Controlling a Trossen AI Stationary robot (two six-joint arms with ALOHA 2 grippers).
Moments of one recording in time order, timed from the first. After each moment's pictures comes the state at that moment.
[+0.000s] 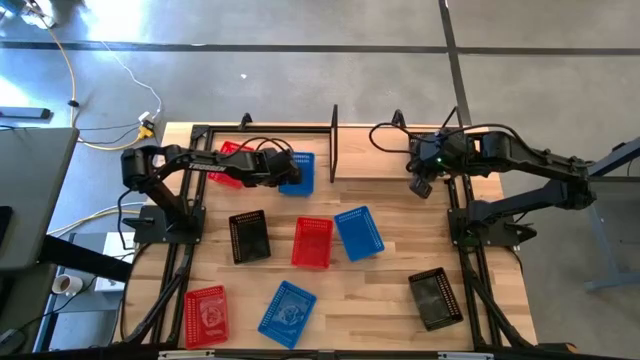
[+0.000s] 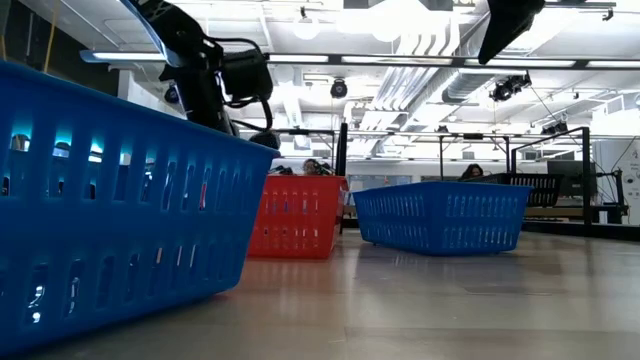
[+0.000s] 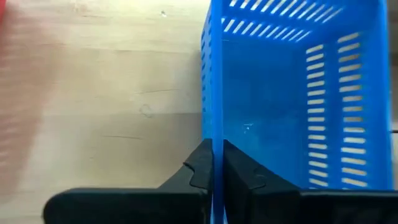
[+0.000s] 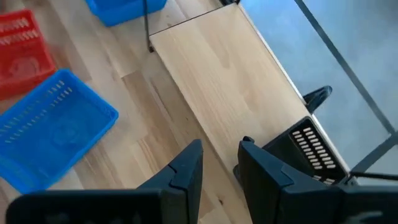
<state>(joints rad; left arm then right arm) 0.46 1.61 0.90 -0.47 -0.28 -1.20 -0.15 1.08 1.31 -1.25 0.36 0.20</state>
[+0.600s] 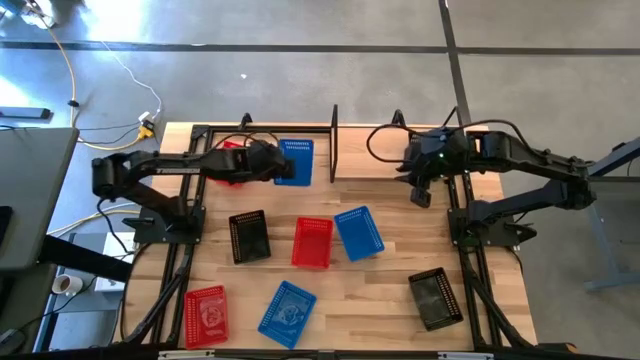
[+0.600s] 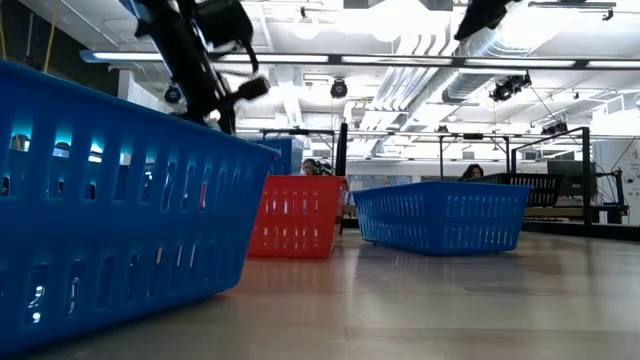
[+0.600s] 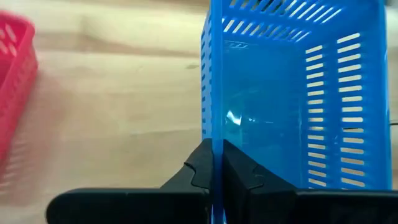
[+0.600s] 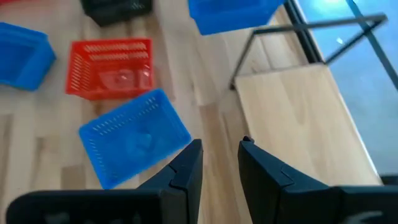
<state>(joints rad) 0.41 1.36 0.90 -0.52 -0.37 -1.14 -0.15 1.08 1.31 -1.06 0.05 -0.02</state>
